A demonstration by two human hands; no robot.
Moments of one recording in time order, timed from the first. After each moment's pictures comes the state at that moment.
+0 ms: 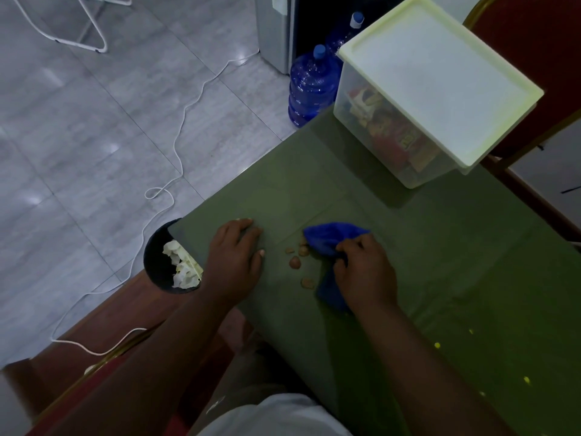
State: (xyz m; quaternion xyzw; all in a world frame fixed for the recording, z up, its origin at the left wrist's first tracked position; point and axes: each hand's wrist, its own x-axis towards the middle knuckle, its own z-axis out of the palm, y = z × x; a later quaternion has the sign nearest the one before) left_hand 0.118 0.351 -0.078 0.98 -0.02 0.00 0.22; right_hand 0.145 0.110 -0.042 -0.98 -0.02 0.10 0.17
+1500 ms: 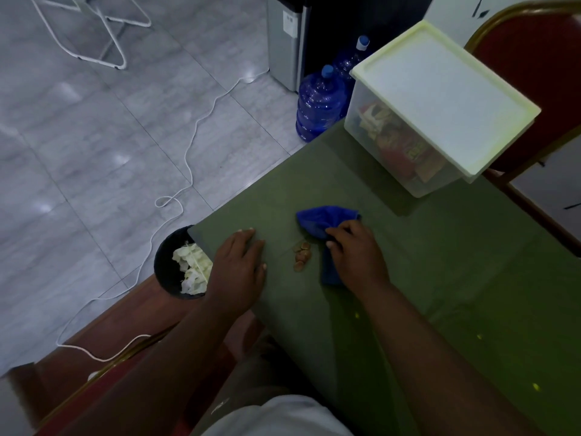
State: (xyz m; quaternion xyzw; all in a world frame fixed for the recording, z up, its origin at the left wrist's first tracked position) left_hand 0.094 0.365 -0.076 0.98 -0.01 -0.03 0.19; right_hand 0.171 0.131 -0.053 -0.97 -0.11 0.09 0.21
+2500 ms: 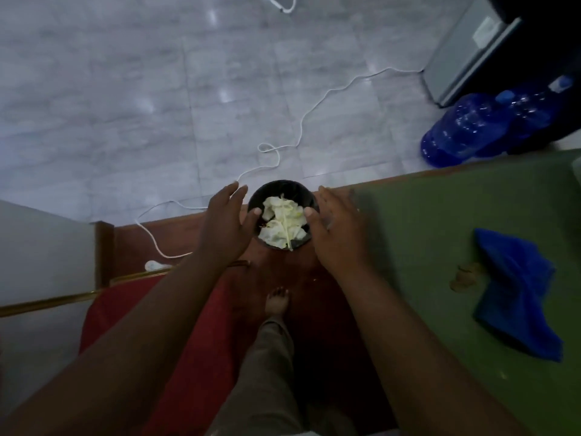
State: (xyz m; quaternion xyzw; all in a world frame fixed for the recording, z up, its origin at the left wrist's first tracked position) left_hand -0.048 0.569 -0.106 0.89 0.34 0.07 0.29; right_hand 0.077 0.400 -0.060 -0.88 -0.28 0.17 0.35
